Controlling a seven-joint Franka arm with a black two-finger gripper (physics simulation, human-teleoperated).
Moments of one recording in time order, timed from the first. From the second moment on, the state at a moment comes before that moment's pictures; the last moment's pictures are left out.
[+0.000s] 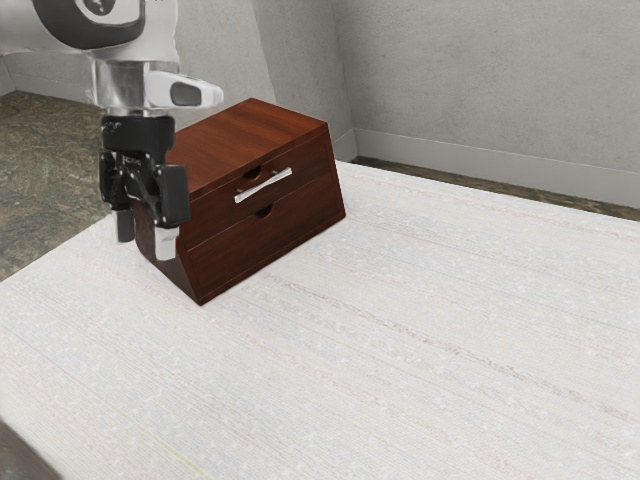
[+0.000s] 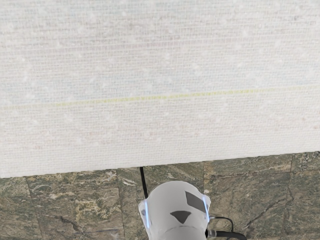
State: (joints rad) arm -0.18 0.18 0.38 -1.09 -0.04 0.88 0.28
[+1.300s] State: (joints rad) arm 0.20 0.59 -0.05 -0.63 0.11 1.33 0.73
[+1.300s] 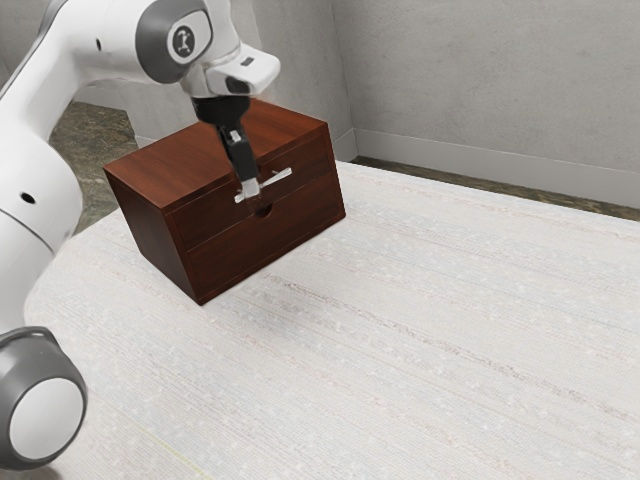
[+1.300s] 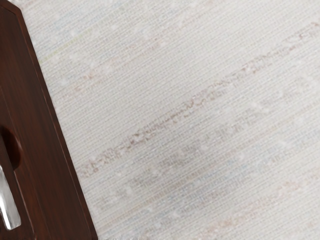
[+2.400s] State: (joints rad) arm 0.18 0.82 -0.15 -0.58 0.63 1.55 0.39
